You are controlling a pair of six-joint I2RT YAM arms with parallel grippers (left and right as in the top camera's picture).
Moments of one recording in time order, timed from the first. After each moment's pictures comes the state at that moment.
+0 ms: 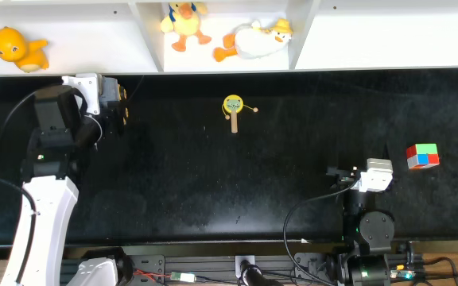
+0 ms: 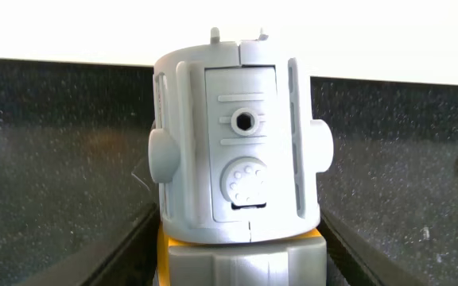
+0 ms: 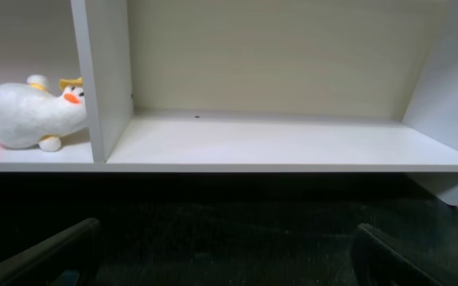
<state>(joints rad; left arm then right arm) 0.09 1.19 0.85 -0.43 0.13 -0.01 0.09 0.01 0.02 0.01 0.21 -0.05</state>
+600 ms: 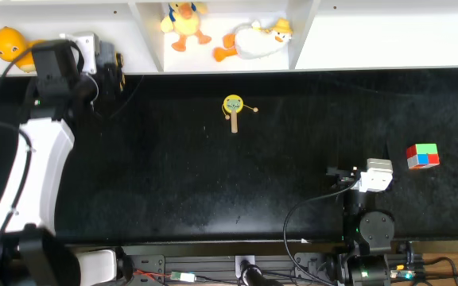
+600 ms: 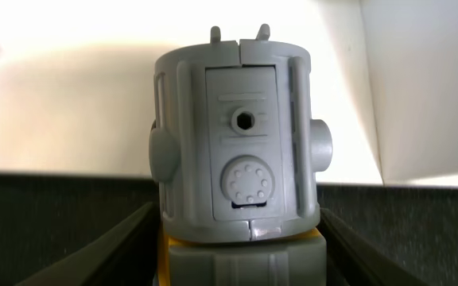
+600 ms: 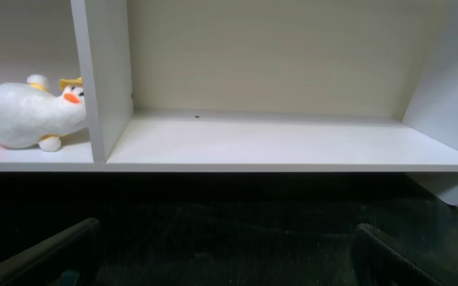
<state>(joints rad) 0.09 1.53 1.17 -0.44 0.13 -0.01 0.09 0.01 0.02 0.01 0.21 -0.05</state>
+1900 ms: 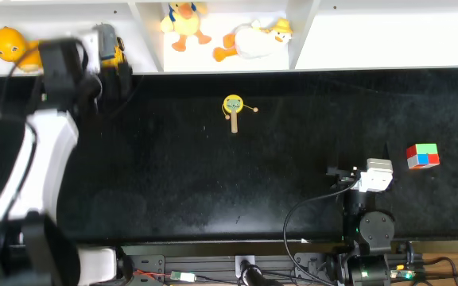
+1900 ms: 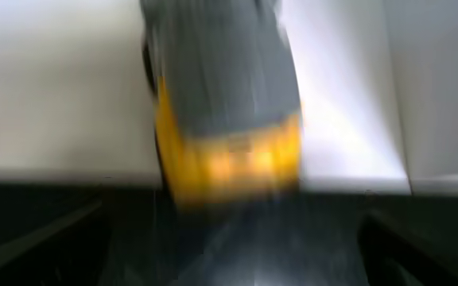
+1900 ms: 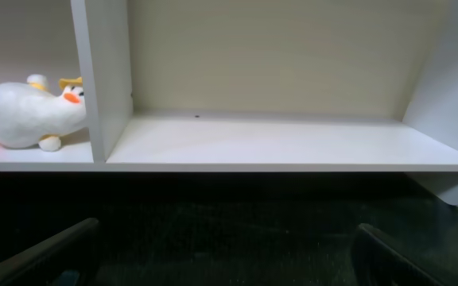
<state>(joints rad) 0.09 1.50 1.05 -0.36 0.13 -0.01 0.09 0.01 0.02 0.01 0.21 -0.05</state>
